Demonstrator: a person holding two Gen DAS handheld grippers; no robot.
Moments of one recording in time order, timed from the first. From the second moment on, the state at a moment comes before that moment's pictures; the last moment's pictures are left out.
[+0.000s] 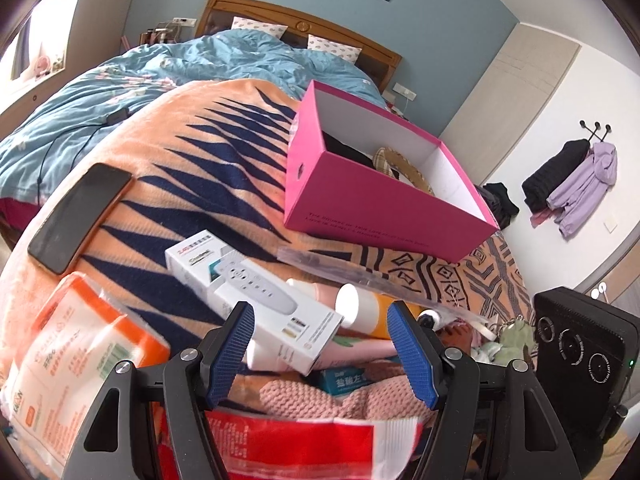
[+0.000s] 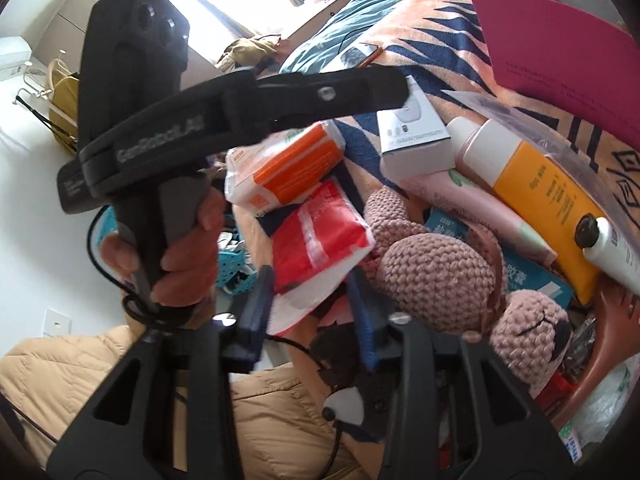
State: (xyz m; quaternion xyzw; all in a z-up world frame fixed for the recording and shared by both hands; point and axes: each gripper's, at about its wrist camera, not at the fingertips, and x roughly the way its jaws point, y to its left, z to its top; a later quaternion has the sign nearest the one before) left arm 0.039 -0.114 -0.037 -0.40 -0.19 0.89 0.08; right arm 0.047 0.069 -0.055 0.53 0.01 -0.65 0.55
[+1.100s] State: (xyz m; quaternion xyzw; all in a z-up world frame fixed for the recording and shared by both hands) left arm 0.045 -0.058 -0.059 -0.49 -0.16 0.83 0.20; right arm -0.033 0.180 -0.035 0.45 0.01 -0.78 0.44
